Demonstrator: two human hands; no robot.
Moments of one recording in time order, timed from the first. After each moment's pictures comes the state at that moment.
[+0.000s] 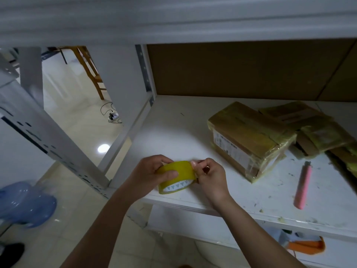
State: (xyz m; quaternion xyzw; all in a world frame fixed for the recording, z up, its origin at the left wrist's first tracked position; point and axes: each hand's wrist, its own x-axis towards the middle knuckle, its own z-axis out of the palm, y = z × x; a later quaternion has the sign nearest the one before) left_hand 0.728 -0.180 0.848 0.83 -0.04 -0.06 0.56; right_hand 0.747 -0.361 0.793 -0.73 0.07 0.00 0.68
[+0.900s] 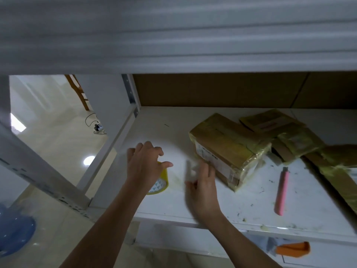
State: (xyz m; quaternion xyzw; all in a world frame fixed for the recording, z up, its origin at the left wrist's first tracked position) left_hand 0.785 -0.219 0.862 0.99 0.01 0.10 0.08; right_hand 0.744 -0.379 0.779 -0.89 -0.03 -0.12 0.45
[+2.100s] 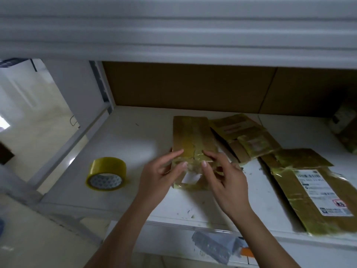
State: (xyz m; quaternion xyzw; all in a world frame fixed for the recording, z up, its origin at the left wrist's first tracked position) left_hand 0.728 -0.370 0.860 0.77 -0.06 0.07 0.63; right_hand 0.730 -0.552 0.832 -0.88 -0.06 -0.21 0.43
